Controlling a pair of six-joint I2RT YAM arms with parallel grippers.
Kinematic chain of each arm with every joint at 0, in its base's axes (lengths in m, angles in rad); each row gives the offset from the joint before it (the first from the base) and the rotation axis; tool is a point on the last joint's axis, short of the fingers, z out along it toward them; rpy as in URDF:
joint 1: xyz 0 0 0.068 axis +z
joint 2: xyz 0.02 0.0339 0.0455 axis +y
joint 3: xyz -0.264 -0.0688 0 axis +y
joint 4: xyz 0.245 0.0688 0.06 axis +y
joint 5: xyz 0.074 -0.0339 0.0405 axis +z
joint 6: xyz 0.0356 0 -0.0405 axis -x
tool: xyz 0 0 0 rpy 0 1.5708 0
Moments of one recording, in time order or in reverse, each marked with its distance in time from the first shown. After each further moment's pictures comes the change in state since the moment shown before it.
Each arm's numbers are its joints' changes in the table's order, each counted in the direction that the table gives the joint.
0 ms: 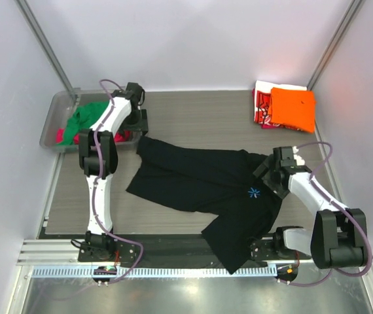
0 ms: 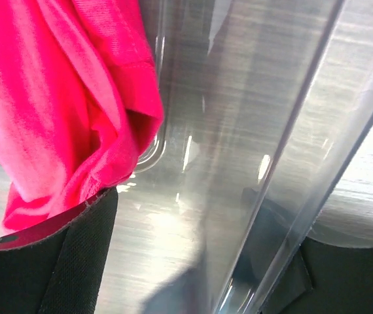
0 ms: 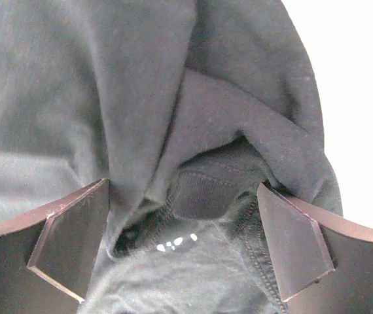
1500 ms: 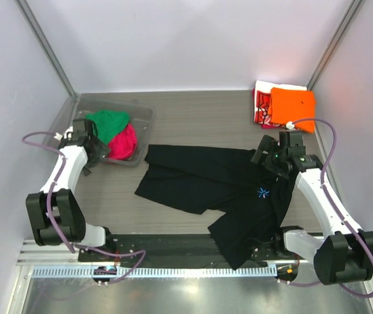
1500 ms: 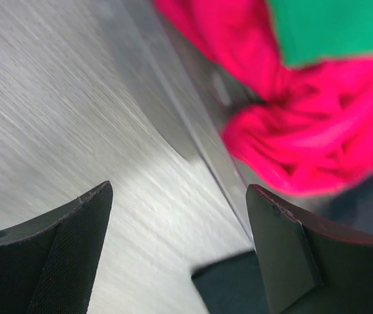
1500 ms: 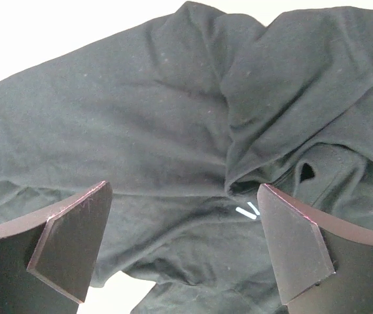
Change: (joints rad) left arm 0.251 -0.898 0.997 -0.309 0.067 0.417; right arm -0.011 -0.117 -0.247 0.143 0.112 0.286
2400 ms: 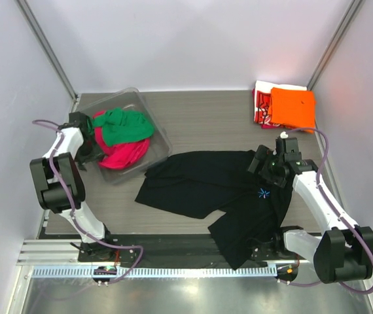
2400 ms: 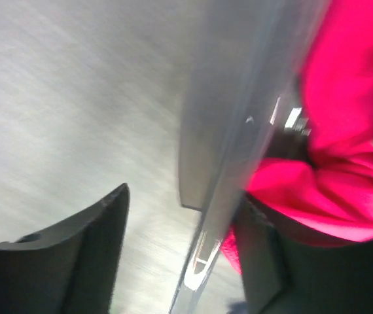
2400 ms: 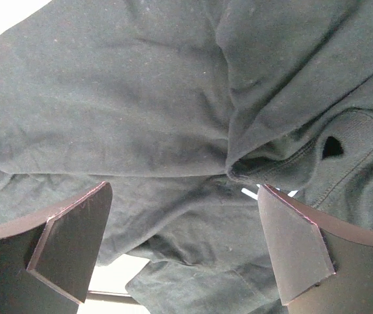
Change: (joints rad) left arm 0.125 0.336 -0.192 0.046 -0.073 -0.282; right arm 0.000 0.009 0.097 0.000 0.100 -0.010
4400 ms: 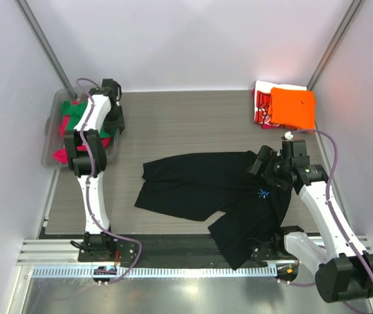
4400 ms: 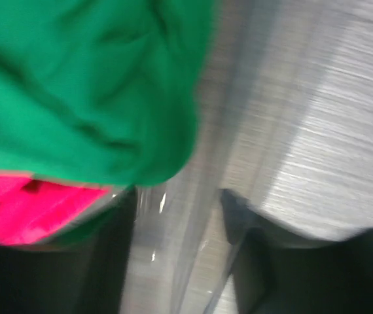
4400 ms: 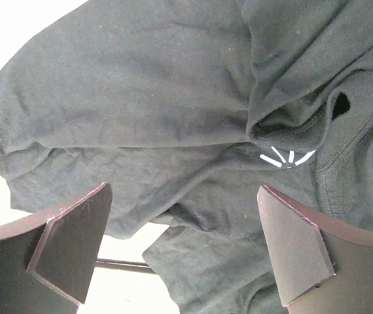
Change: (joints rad) left arm -0.214 0.541 -0.824 0.269 -0.010 -0.230; right arm 0.006 -0.153 -0.047 0.143 0.062 -0.008
